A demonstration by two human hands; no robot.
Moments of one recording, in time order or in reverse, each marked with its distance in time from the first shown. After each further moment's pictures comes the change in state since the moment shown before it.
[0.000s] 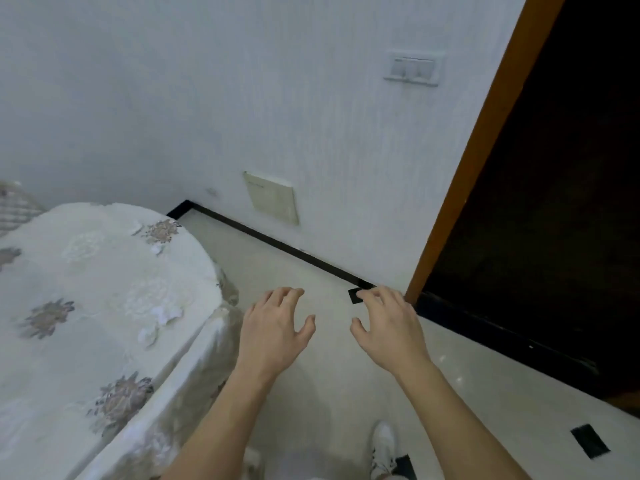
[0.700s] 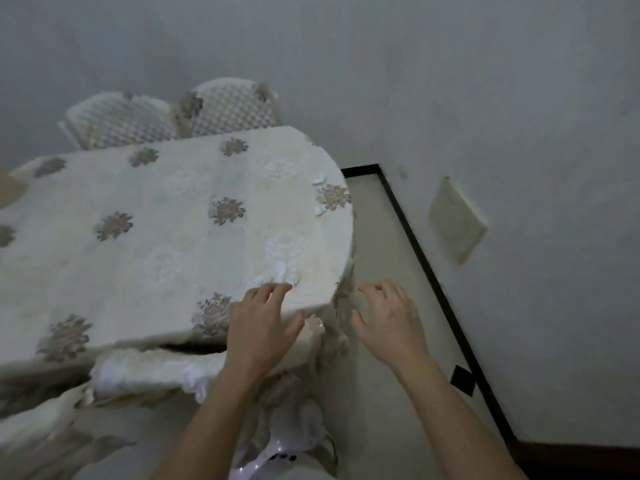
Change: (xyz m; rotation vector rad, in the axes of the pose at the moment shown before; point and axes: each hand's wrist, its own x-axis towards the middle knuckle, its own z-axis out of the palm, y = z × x) left_hand 0.004 -0.119 -0.023 0.078 0.174 -0.868; right_hand 0.209 -0.147 0.089 0.136 -0.284 -0.762
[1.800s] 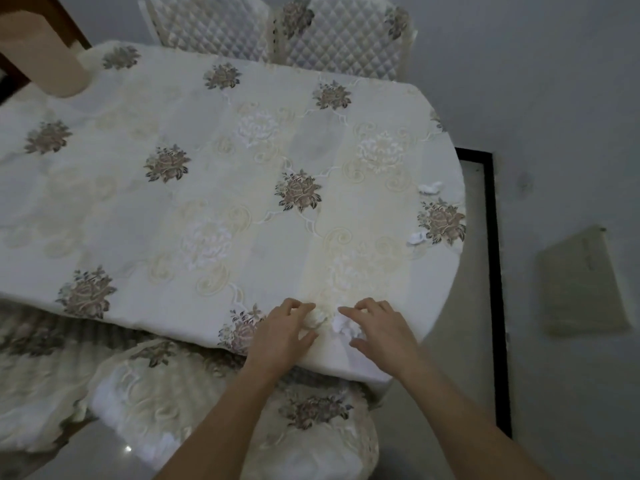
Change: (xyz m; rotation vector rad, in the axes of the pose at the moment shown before) left_hand 0.111 -0.139 0.107 -0.222 -0.305 -0.388; right_hand 0.210 -0.037 0.167 -0.082 -0.633 -0.505
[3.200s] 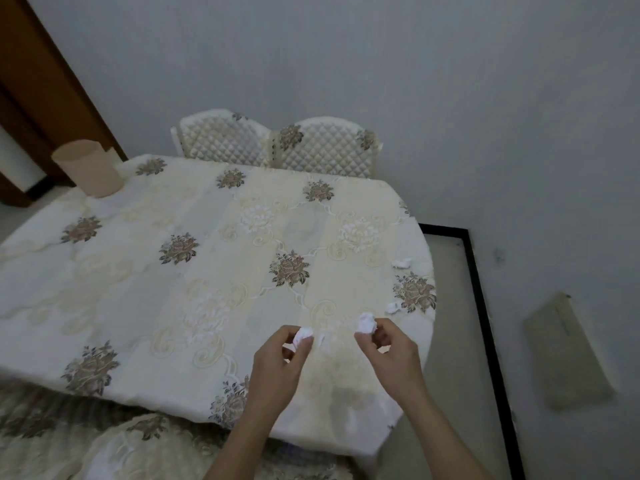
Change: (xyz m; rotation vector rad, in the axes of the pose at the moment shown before) left_hand -0.009 0.086 -0.081 -0.664 0.408 -0.060; right_hand -0.018 -0.010 -0.103 0.815 0.566 0.292
